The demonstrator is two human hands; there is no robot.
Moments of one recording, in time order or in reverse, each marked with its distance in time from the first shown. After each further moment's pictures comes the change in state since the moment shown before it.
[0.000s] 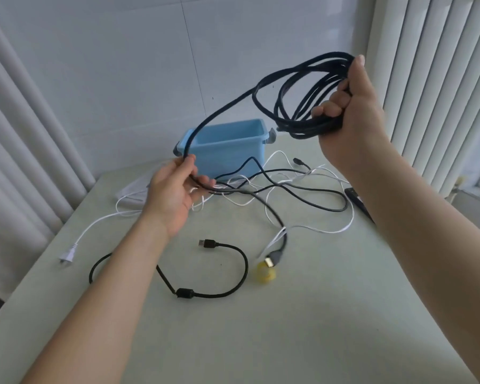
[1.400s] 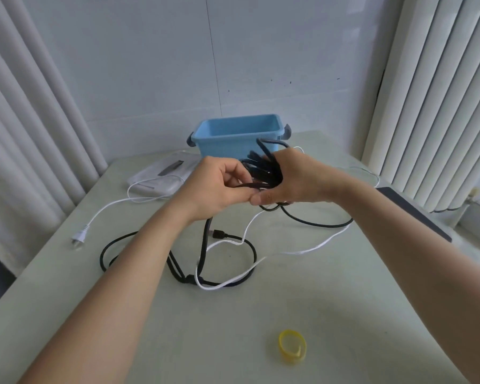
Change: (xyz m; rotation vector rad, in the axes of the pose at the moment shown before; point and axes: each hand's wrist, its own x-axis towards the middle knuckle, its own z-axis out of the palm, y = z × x) left_hand -0.029 0.015 0.020 0.851 -0.353 0.195; right_hand -0.015 0.062 -0.026 -1.686 -0.988 -0.092
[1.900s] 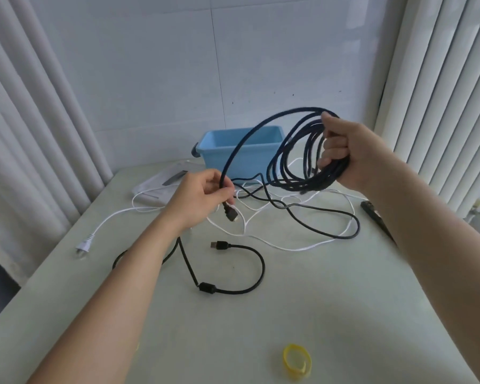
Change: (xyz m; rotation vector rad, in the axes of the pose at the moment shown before) left_hand 0.004 -0.035 -0.018 -0.093 0.111 -0.111; right_hand -0.001 0.025 -0.054 1.382 0.475 0.420
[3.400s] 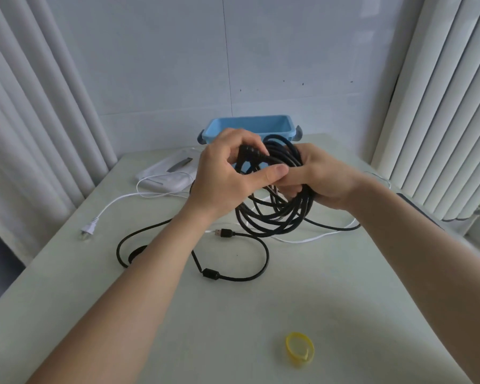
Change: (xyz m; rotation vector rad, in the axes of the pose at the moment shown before) left_hand -0.013 0.041 0.030 -0.046 0.244 0.411; right_hand -0.021 0.050 0.027 -0.610 -0.705 -0.167
